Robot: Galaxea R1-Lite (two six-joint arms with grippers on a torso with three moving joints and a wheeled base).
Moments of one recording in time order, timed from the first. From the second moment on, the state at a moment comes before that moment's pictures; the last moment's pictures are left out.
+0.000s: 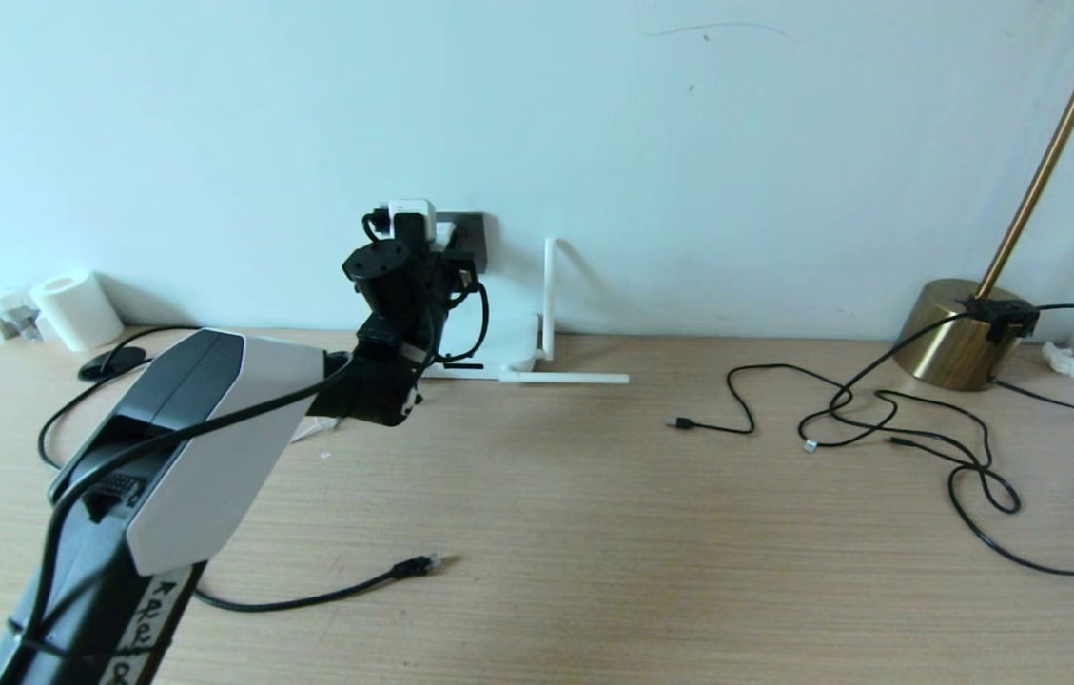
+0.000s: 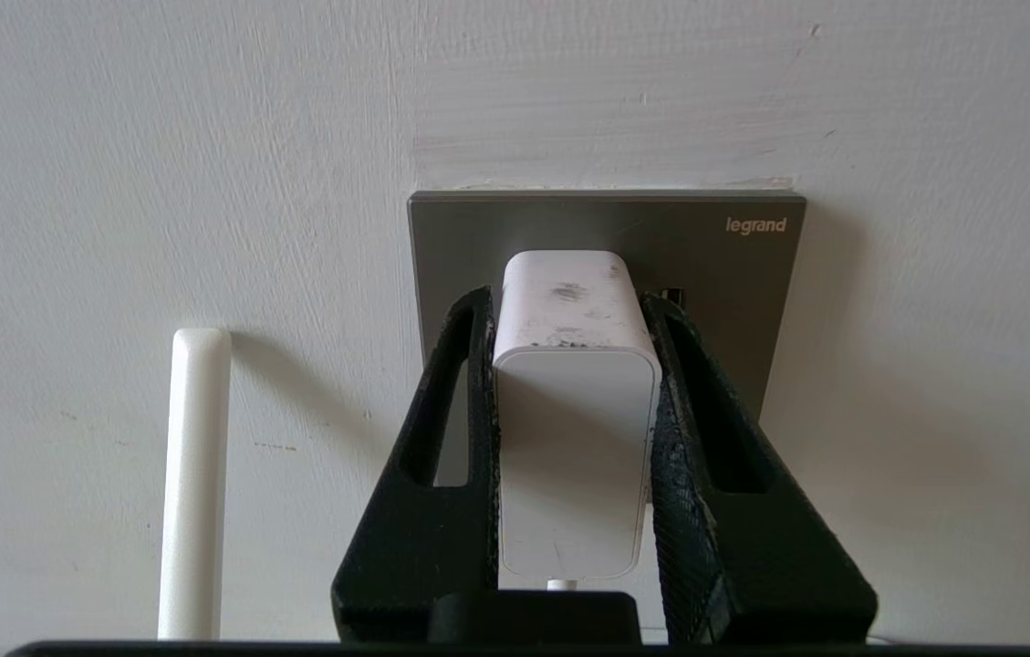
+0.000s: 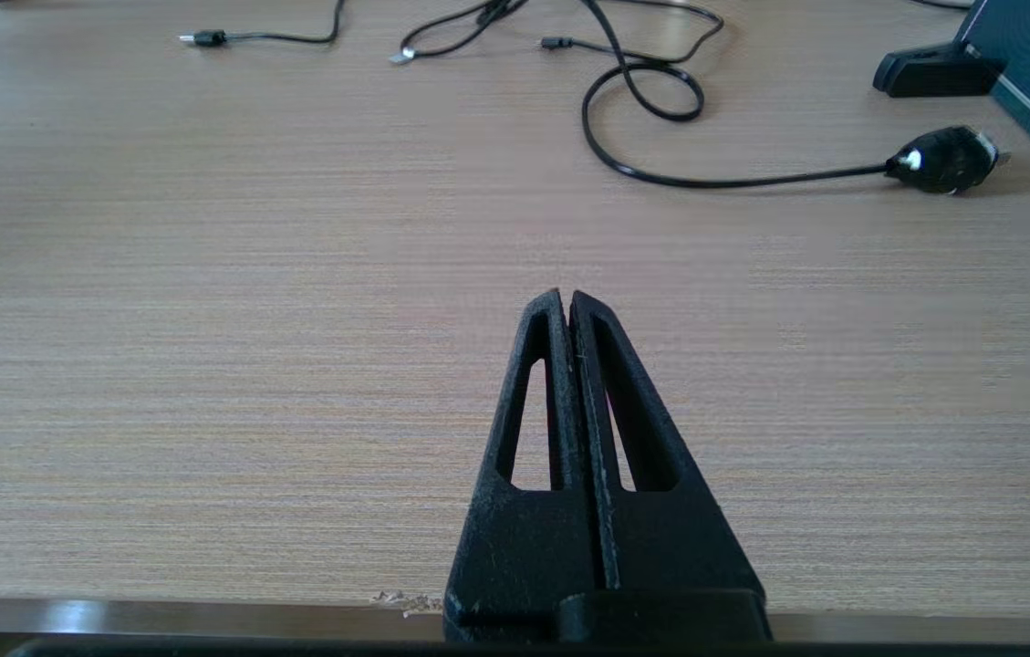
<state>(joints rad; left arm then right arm) -0.35 2.53 -1.92 -0.99 0.30 0.15 0.00 0.00 -0.03 0.05 -0.04 0.04</state>
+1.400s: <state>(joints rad) -0.34 2.54 -1.92 -0.97 0.30 0.15 0.00 0.00 -0.03 0.05 -0.04 0.04</state>
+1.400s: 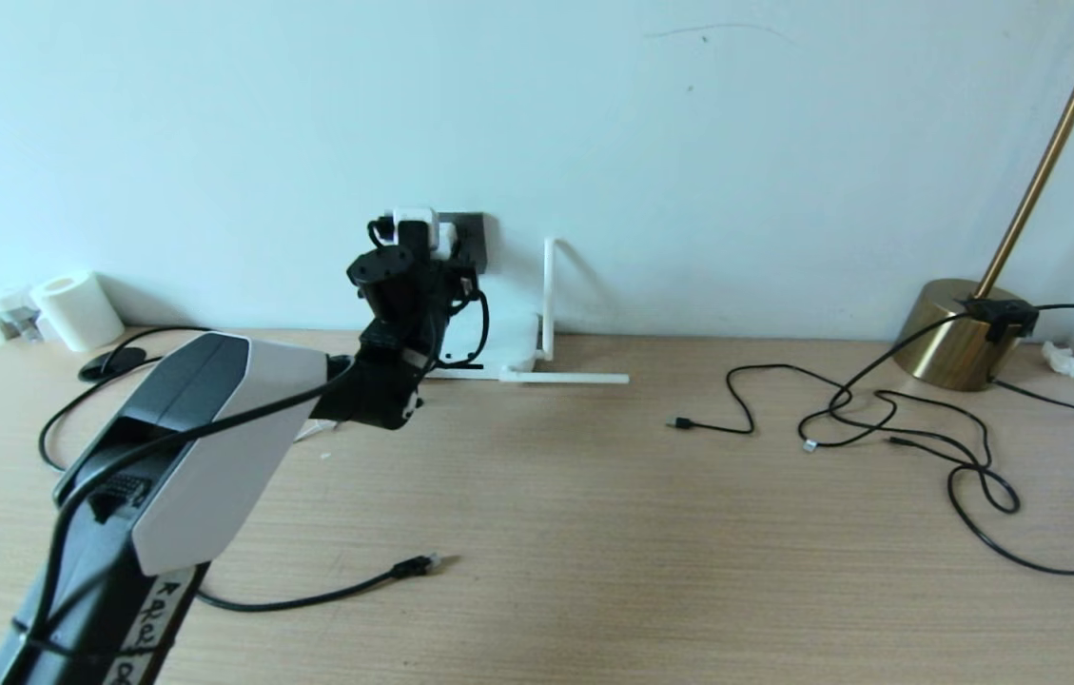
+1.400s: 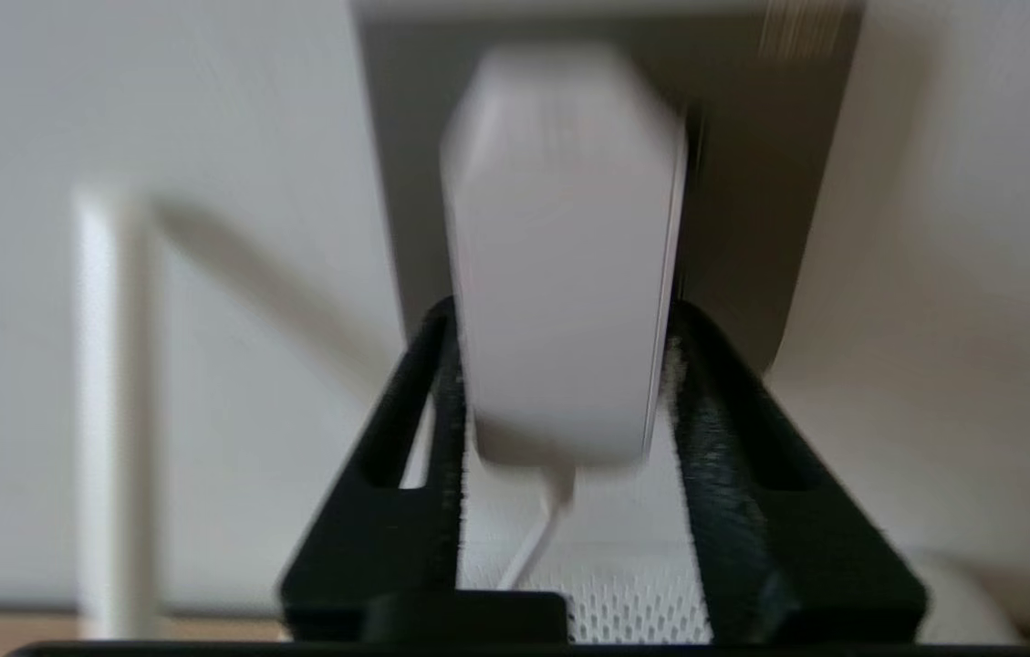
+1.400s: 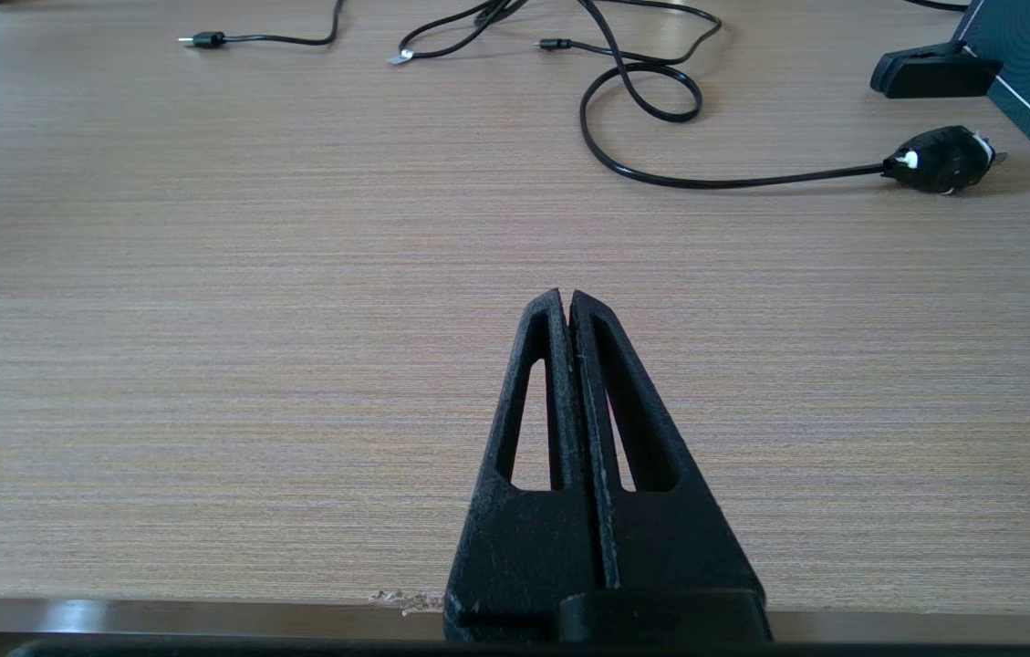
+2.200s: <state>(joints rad) -0.35 2.42 -1.72 -1.03 0.31 0.15 0.00 0.00 -0.03 0.05 -0.04 0.04</state>
